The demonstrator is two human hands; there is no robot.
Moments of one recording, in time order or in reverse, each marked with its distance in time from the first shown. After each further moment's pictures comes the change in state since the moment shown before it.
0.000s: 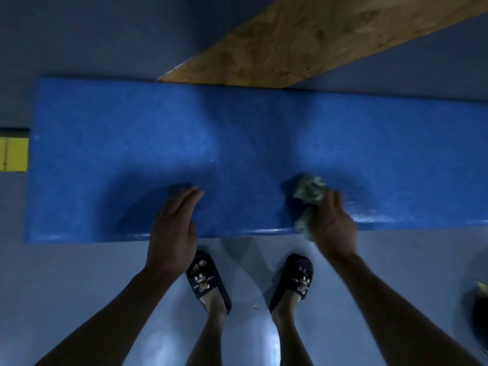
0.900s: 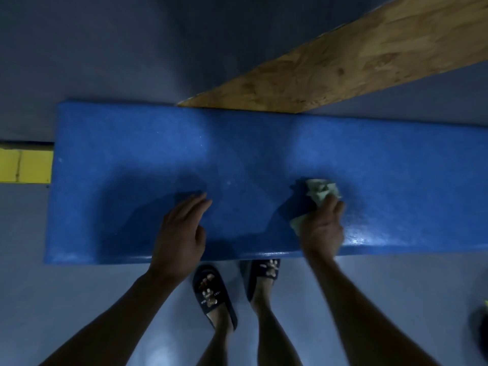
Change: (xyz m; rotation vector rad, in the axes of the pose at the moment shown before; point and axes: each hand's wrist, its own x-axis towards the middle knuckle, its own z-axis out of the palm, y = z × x) left_hand 0.039 -0.029 -0.024 0.053 -0.020 0.080; right_hand 0.032 -0.079 0.012 0.108 0.095 0.321
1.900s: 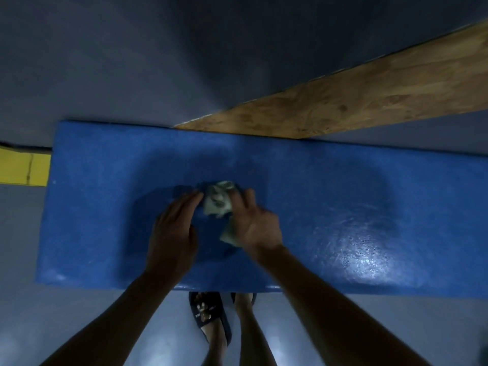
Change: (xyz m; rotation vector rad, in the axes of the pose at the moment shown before) left_hand 0.061 0.023 -0.009 -0.036 0.086 -0.167; right_hand 0.027 -0.105 0.012 -0.036 -0.244 -0.837
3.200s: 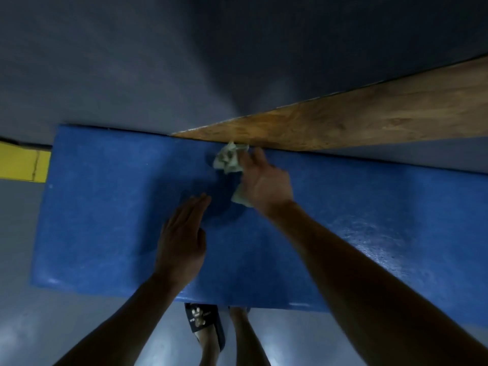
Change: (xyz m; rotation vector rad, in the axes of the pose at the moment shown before) left_hand 0.019 0.021 0.017 0.079 -0.047 -0.064; right_hand 0.094 0.035 -0.046 -0.109 -0.057 -0.017
